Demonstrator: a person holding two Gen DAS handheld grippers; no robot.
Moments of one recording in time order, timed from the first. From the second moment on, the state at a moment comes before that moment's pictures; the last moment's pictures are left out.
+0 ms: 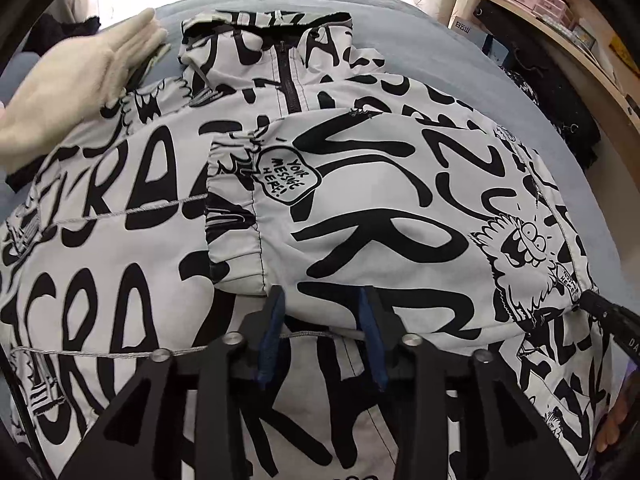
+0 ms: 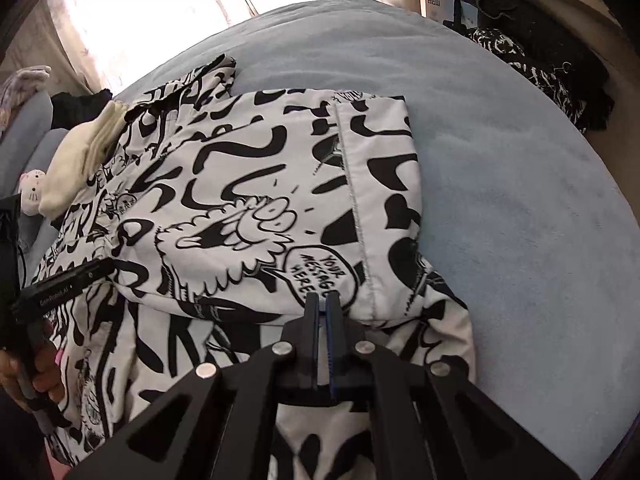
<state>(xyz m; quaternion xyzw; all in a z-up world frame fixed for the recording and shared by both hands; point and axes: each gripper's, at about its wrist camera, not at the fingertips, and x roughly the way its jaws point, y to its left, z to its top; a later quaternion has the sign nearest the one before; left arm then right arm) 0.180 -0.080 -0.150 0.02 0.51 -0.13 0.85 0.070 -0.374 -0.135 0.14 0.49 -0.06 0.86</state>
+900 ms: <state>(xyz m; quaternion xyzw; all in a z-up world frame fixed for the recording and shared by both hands) 0.095 -0.063 -0.102 0.02 0.49 -0.10 0.87 0.037 -0.303 -0.103 0.17 0.47 -0.05 0.87</state>
